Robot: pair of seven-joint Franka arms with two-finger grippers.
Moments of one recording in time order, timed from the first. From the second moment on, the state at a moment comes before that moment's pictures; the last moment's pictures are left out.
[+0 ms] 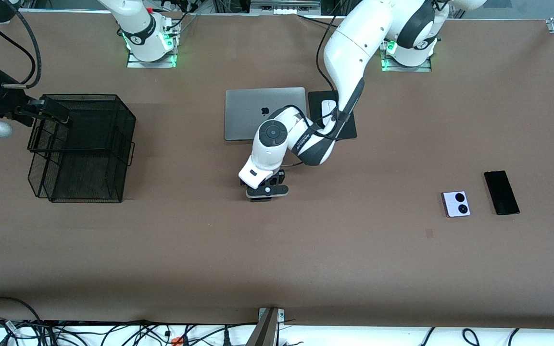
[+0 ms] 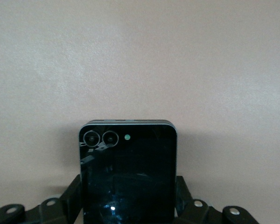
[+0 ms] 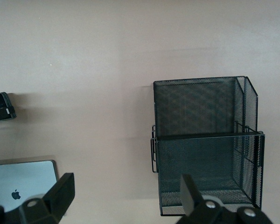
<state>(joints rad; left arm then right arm) -0.80 1.09 0.05 -1.06 -0.14 2.33 -0.84 -0.03 0.01 0.06 -1.65 0.03 1.65 0.10</state>
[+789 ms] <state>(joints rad) -0.76 0.95 0.16 -1.02 -0.14 2.14 -0.84 -0.02 0.06 0.06 -1.65 0.03 1.64 0.09</state>
